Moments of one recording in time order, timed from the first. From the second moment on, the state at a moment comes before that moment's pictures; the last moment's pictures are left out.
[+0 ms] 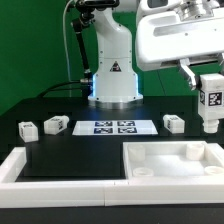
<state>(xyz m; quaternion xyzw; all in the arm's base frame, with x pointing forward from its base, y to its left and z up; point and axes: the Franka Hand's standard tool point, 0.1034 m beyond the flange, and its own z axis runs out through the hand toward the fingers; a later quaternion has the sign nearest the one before) 0.601 0.119 0.149 -0.95 -0.03 -0.29 0.06</state>
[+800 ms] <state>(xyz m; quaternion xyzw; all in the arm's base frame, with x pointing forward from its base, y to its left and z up) 0.620 0.111 0.115 -0.96 -0.04 -0.29 0.05</state>
